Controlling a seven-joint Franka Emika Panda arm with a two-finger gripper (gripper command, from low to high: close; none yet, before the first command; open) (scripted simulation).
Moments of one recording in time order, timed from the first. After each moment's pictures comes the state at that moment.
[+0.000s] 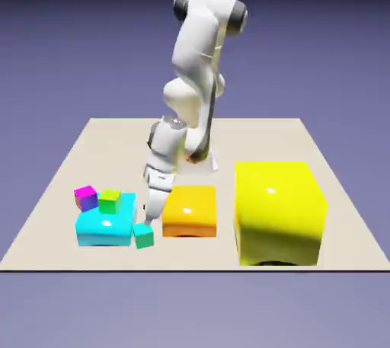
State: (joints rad) arm 0.81 0.39 -1.05 -2.67 -0.25 3.08 -1.00
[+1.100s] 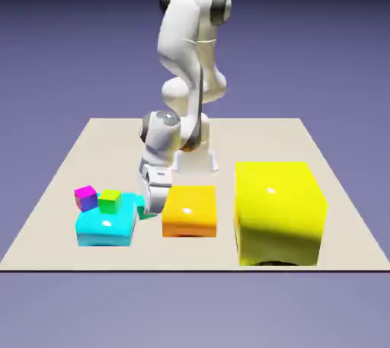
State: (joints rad) arm 0.48 0.04 -0.87 -2.67 -0.59 2.79 -0.90
